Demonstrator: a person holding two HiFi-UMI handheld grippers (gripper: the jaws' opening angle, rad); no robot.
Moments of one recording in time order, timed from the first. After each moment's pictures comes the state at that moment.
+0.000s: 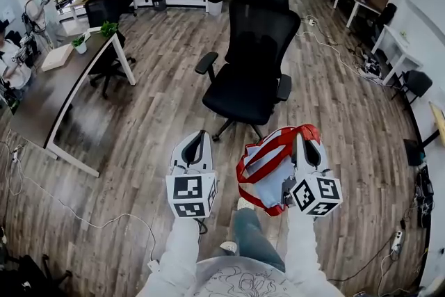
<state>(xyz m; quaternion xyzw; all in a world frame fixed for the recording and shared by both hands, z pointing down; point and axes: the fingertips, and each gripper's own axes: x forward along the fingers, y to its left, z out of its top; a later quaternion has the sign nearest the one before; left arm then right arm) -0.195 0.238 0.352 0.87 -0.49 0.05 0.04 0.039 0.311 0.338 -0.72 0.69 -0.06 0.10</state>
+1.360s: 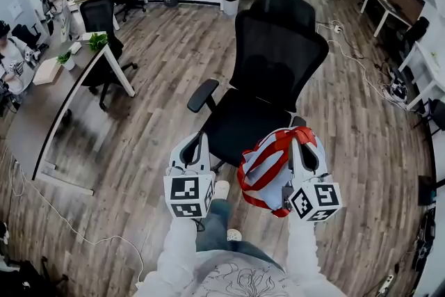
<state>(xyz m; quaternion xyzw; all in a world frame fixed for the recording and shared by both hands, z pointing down) -0.038 -0.118 0.386 0.84 -0.53 0.08 0.04 0.189 -0.061 0.371 -0.65 0.75 -0.07 0.07</state>
